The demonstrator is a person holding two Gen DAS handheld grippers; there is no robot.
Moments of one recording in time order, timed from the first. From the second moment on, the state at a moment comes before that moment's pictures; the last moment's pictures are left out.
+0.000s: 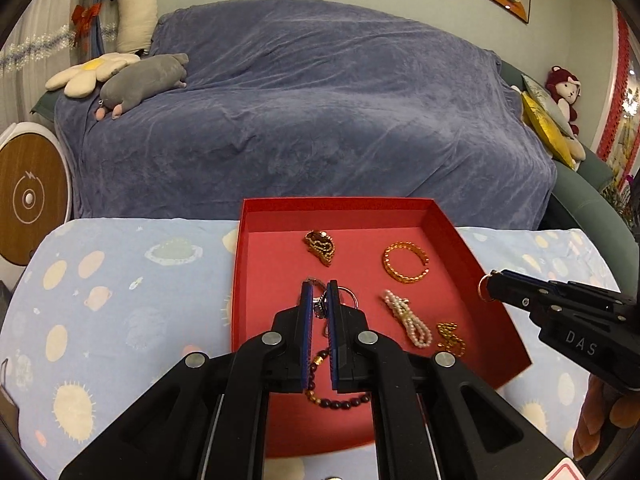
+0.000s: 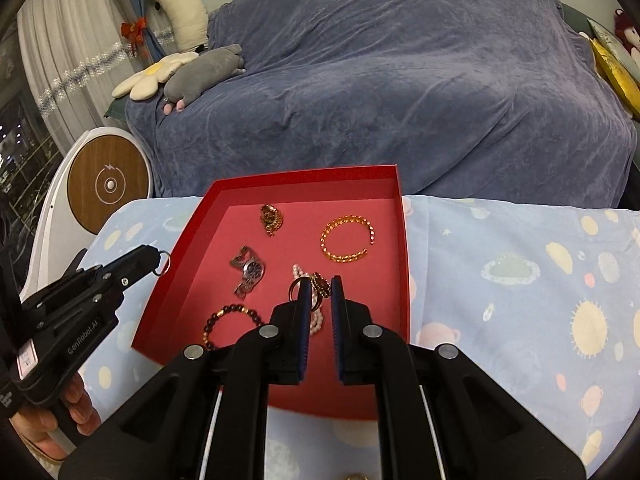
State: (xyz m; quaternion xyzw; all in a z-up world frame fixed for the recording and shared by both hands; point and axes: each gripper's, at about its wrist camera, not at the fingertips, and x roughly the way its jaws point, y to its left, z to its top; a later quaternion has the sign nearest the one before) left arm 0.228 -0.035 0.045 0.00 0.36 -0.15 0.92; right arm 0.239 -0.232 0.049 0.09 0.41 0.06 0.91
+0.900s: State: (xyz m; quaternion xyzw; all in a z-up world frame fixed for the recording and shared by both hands) left arm 0.181 0.012 0.080 -0.02 0.34 -0.12 0.93; right arm 0.155 -0.255 0.081 0.06 0.39 0.04 0.92
